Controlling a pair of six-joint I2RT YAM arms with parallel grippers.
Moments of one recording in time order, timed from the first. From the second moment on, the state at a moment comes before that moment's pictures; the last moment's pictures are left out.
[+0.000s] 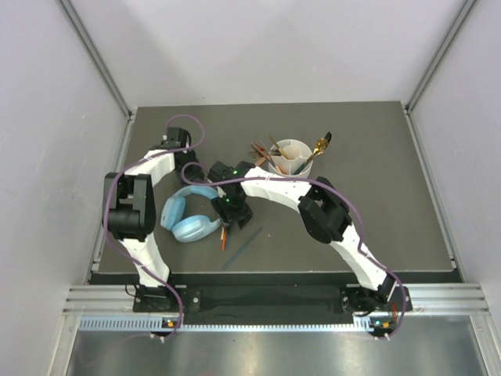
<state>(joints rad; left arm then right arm) -0.08 1.86 1.27 -0.49 0.05 -0.48 0.98 2.36 2.00 -1.01 -0.22 0.44</state>
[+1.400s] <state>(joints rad) -0.05 1.85 1.25 -0.48 0.06 -0.49 0.99 2.46 2.17 -1.13 -0.08 0.55</state>
